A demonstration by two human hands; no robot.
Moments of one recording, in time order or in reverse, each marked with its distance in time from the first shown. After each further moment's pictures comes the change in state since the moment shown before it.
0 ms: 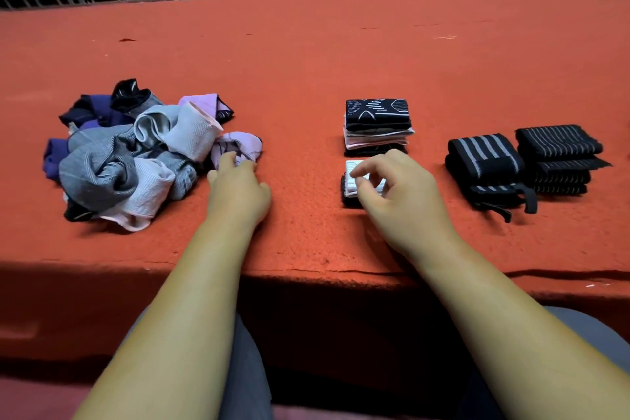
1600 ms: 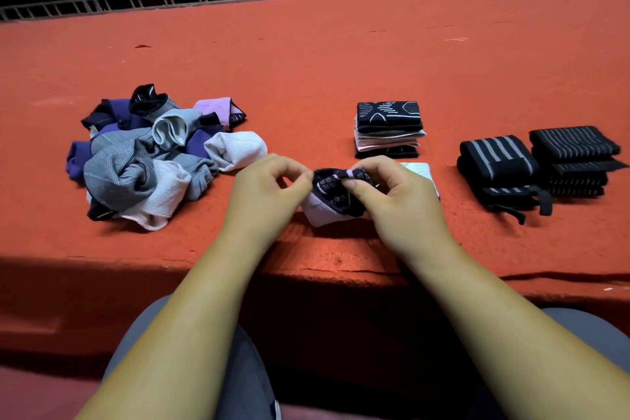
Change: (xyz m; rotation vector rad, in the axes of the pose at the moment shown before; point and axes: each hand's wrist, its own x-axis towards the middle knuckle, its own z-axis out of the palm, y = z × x) left_hand -0.064 0.026 -0.047 -0.630 0.126 0.347; right_hand -0.004 -0.022 0.014 0.444 -0.040 0.237
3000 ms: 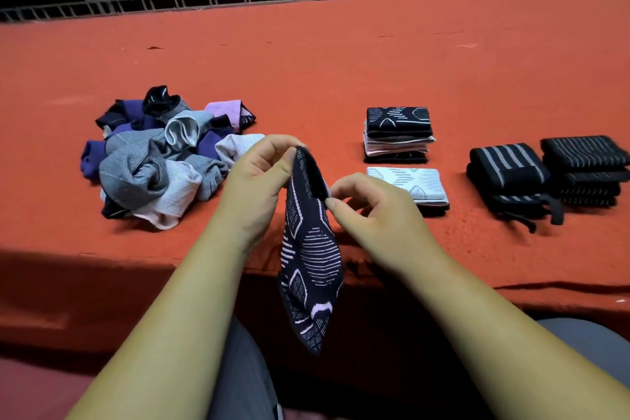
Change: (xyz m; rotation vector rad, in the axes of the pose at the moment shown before) left_hand 0.009 -0.001 -0.017 -0.776 -0.102 -0.064; right_hand -0.009 -0.015 0.017 -0.131 -0.182 -0.153
